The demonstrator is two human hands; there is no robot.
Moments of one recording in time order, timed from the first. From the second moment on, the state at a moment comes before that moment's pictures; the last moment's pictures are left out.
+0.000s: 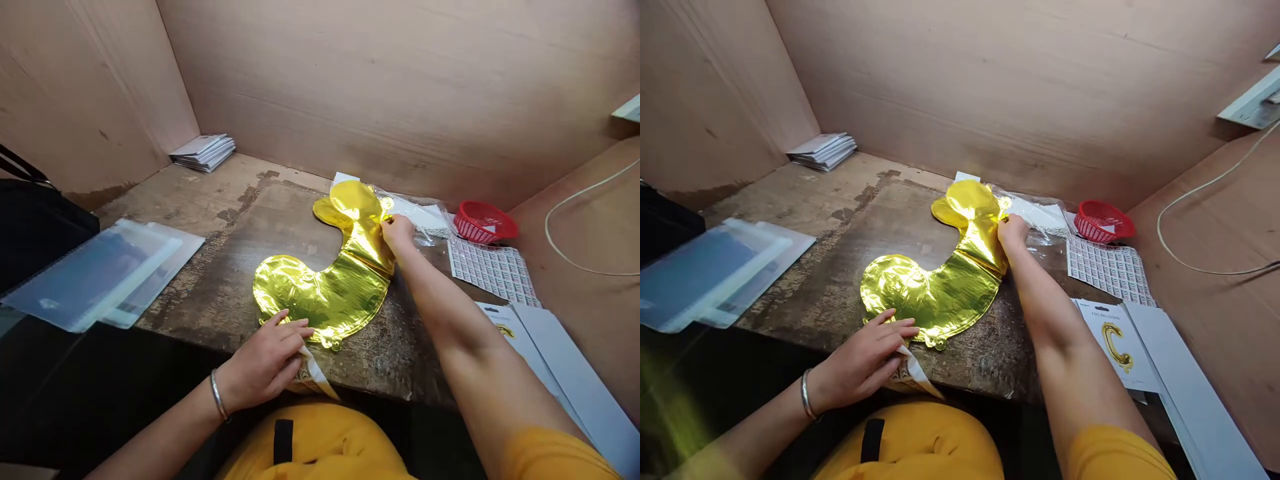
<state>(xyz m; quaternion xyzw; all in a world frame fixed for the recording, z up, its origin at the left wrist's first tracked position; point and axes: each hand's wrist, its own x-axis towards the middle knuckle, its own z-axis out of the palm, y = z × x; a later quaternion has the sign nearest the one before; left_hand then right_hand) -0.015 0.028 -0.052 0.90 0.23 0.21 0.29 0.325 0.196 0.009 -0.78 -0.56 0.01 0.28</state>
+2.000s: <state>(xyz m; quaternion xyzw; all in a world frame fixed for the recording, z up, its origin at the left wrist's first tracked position) -0.013 -0.025 0.010 0.85 0.40 0.34 0.07 0.206 -0.072 0.006 -0.58 -0.59 0.34 0.45</state>
